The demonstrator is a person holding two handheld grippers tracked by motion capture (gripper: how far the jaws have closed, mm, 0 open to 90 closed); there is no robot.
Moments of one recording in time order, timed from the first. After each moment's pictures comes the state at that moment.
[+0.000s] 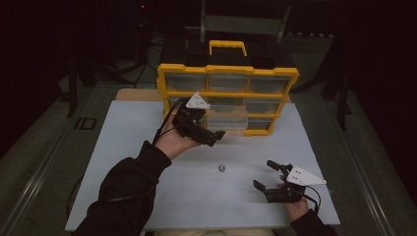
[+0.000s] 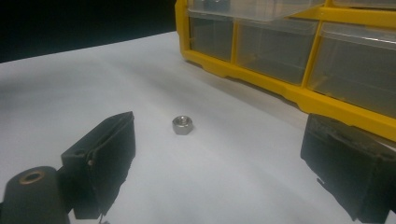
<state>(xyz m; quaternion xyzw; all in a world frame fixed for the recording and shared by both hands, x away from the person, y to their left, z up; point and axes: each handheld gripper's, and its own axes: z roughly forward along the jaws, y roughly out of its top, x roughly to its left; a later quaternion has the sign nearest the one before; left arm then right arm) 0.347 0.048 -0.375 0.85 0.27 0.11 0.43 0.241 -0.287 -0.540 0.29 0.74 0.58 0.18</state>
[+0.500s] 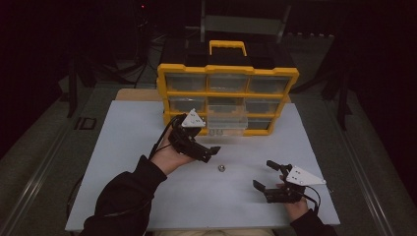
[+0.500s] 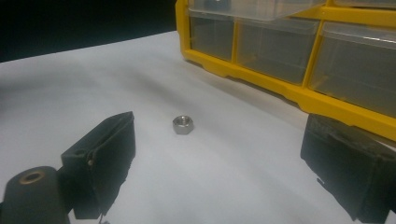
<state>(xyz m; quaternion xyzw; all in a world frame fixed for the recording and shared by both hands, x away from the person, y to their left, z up) 0.324 0.054 -0.408 0.86 0.27 0.10 0.43 0.242 -0.286 -0.541 0.29 0.74 0.58 0.18</state>
